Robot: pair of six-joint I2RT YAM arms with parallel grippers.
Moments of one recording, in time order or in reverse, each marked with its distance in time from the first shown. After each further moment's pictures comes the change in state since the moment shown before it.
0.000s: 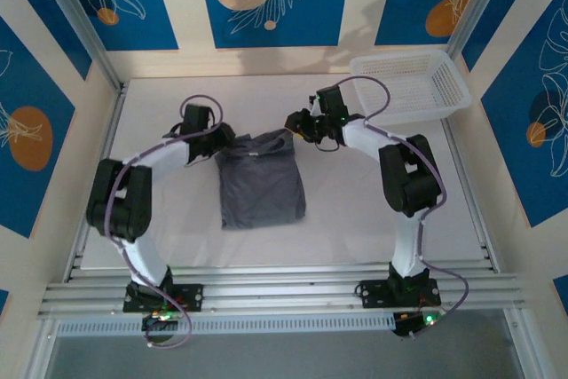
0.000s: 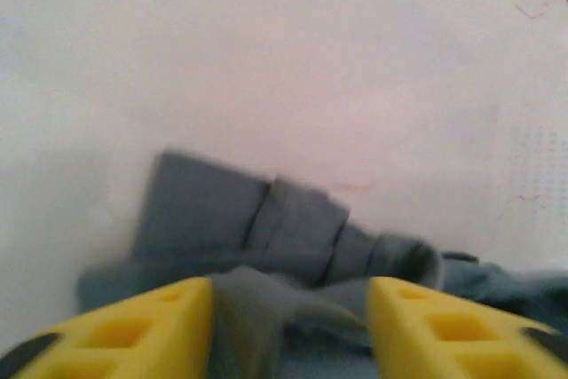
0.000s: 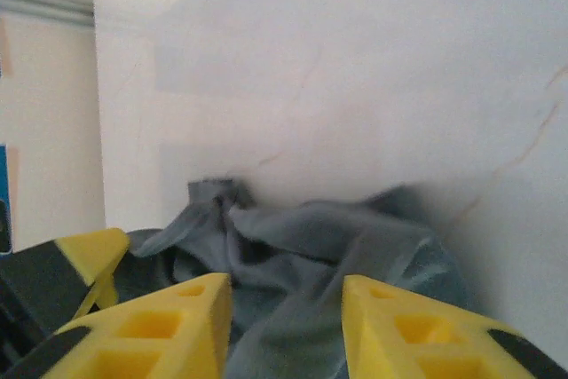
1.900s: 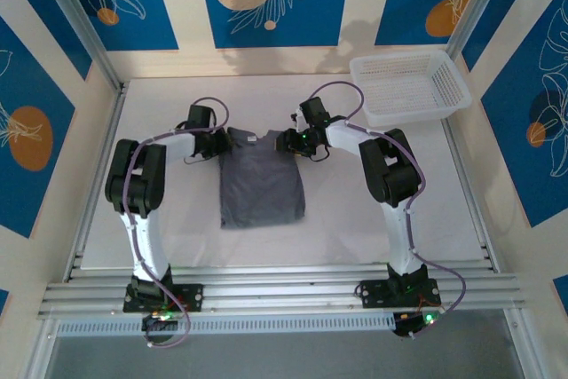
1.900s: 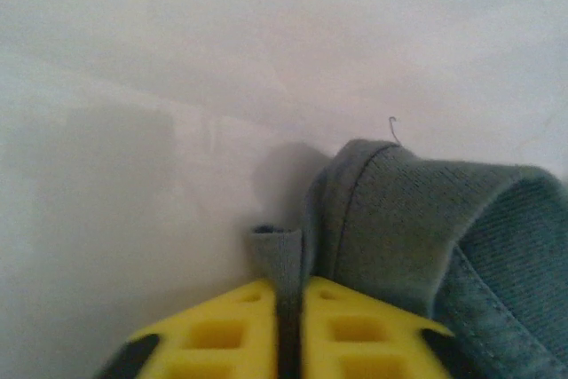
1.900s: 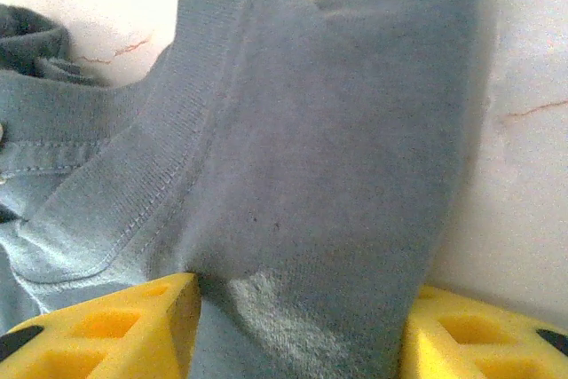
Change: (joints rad) left arm 0.027 0.222 0.103 -0.026 0.084 0.215; right arm 0.070 0.151 0.091 -0.208 0.029 -0.313
